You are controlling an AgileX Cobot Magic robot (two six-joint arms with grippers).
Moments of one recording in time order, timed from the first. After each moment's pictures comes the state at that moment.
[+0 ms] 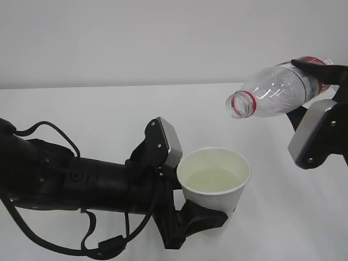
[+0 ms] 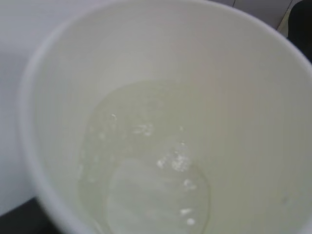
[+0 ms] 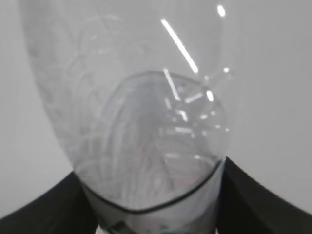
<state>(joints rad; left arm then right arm) -0.71 1.92 -0.77 0.95 -0.80 -0.59 0.18 1.42 -0.38 -0.27 -0.95 -1.17</state>
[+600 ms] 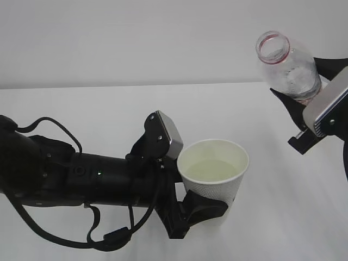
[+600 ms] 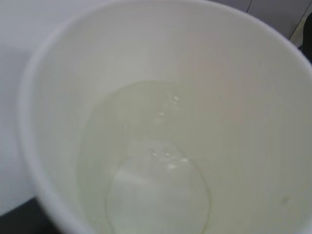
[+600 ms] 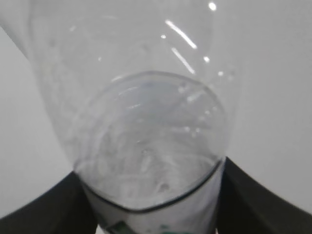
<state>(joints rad) -0.71 1.92 -0.78 0.91 -0.78 -0.59 0.18 1.42 -0.38 -0.27 -0.98 -0.64</state>
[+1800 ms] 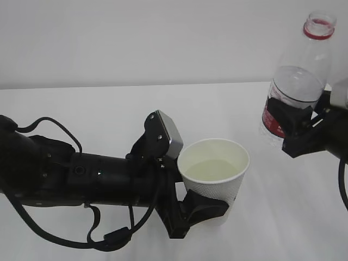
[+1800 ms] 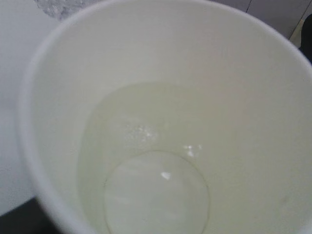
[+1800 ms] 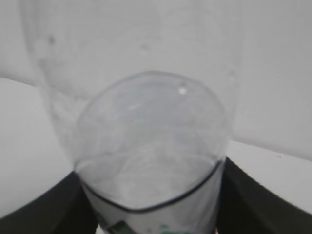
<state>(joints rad) -0.71 1.92 -0.78 0.90 -0.79 -0.59 0.18 1.48 -0.33 -0.25 -1.00 0.00</state>
